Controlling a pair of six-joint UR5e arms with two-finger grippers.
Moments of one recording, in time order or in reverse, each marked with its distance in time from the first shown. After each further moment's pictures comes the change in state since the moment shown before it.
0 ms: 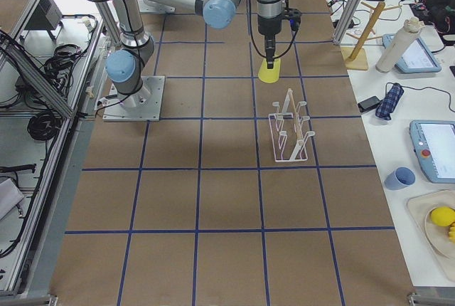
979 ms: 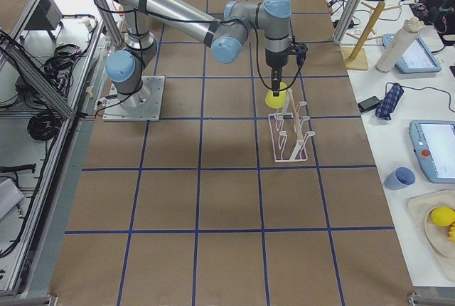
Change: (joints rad) left arm -0.226 0.322 -0.164 0.389 0.644 -0.149; right arm -0.062 0.071 0.065 -0.080 0.064 -0.003
